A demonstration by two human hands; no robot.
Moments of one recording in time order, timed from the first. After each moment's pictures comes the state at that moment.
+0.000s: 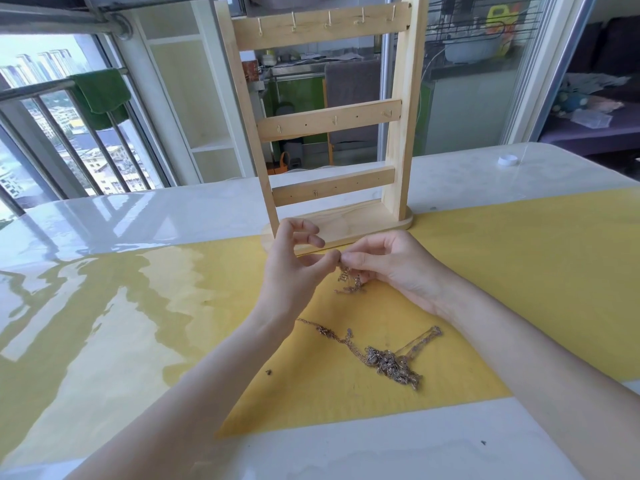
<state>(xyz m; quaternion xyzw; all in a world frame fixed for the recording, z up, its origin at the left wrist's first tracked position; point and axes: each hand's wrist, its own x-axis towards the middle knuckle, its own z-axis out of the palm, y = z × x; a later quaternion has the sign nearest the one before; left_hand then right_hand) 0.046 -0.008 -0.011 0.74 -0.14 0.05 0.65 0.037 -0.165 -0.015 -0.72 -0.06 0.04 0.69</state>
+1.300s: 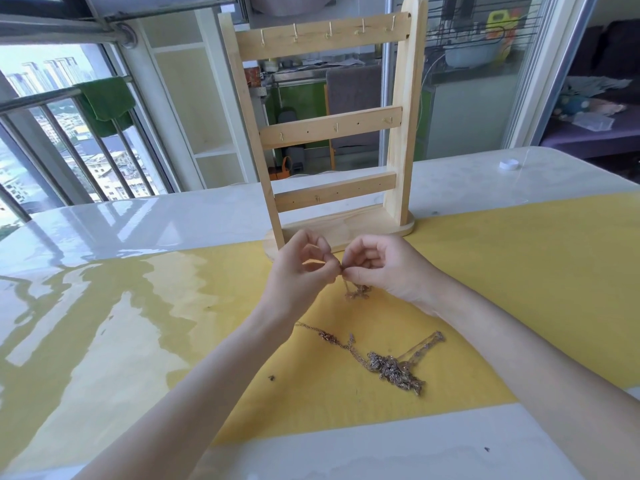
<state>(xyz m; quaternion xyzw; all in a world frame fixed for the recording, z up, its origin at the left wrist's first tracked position) 0.051 -0.005 -0.012 0.76 -0.15 0.00 0.64 0.037 -0.161 -0.011 -0.79 -0.13 0.00 0.60</state>
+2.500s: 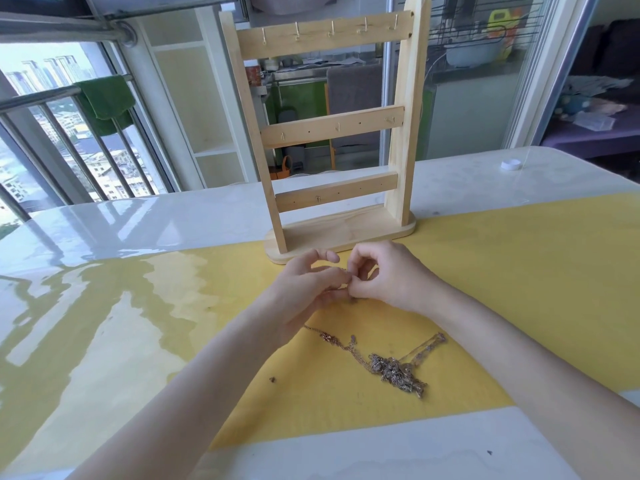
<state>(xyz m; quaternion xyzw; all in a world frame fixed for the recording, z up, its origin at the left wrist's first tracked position) 0.049 -0.003 -0.005 0.65 -0.07 -0.23 0.72 0.038 -0.157 -0.012 -0.88 -0.11 -0.03 0.46</state>
